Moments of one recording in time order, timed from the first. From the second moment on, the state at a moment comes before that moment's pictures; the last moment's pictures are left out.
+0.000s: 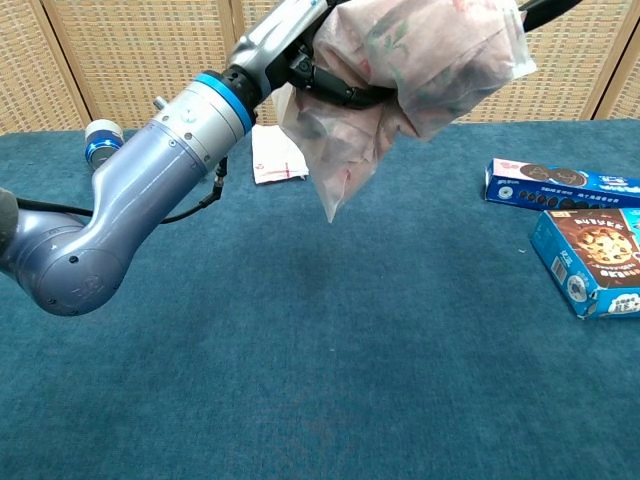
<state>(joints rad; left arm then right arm) -1.09 -2.01 -0.28 -0.69 1.52 1.29 -0.64 0.75 -0.86 0.38 -2.11 -0.83 0.91 0.15</state>
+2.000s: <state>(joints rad) -1.10 -2.01 -0.31 -0.77 1.48 1.28 -0.64 0.77 -0.88 0.43 -2.14 -0.87 0.92 0.21</state>
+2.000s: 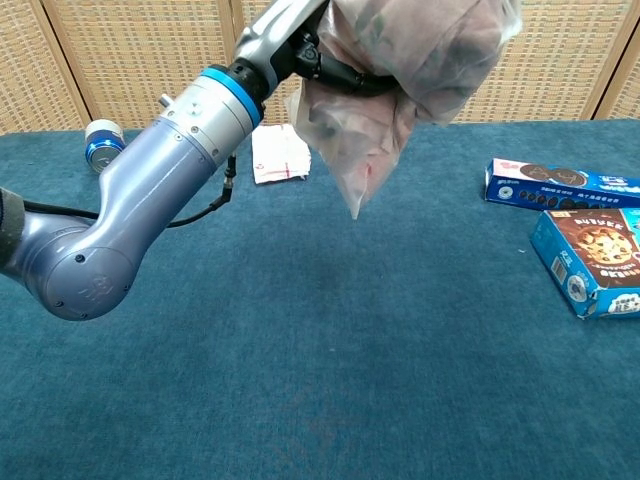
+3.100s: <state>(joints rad) -1.10 -2.01 -0.35 -0.79 1.44 1.29 -0.64 0.77 -0.85 0.42 -2.16 -0.86 0.91 0.17</state>
